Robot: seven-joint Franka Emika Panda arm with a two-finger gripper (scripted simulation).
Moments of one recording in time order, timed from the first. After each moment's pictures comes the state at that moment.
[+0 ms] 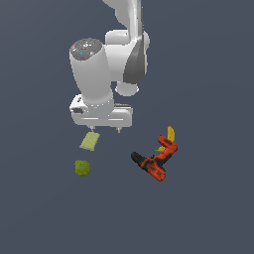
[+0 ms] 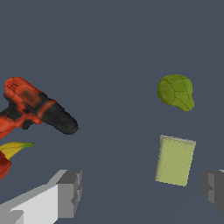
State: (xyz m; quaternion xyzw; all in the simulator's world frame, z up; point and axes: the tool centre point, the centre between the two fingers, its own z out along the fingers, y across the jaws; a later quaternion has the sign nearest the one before) arm 0.001 -0.081 0.212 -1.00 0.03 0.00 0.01
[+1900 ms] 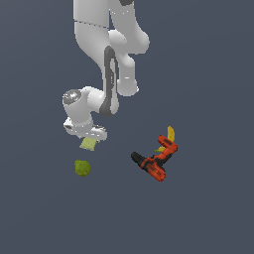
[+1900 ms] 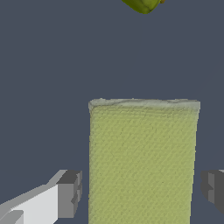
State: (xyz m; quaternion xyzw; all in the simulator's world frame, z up) arm -0.077 -0.200 0.026 -0.99 0.11 0.00 0.00
